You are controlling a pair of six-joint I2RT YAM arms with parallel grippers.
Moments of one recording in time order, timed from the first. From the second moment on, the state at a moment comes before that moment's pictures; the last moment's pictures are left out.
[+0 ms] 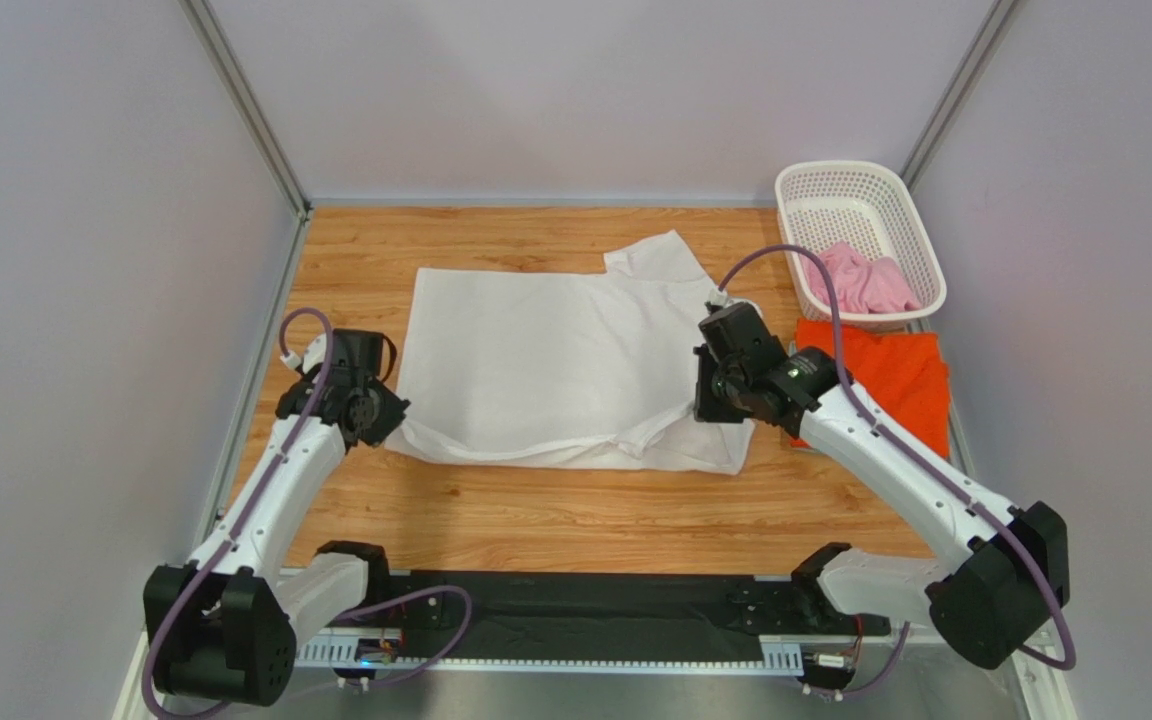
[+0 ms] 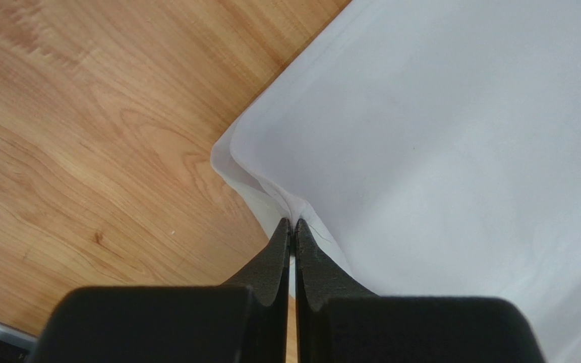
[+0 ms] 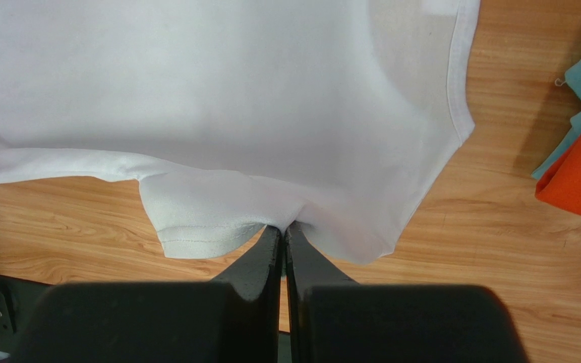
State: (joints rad) left arm -0.10 1.03 0.73 -0.74 -0.23 -0.91; right arm 0.60 1.19 1.01 -0.80 0.14 0.55
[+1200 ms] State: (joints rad) left arm -0.06 1.60 1.08 -0.63 -0.20 -0.80; right arm 0.33 1.93 1.53 -0.69 0.04 0.22
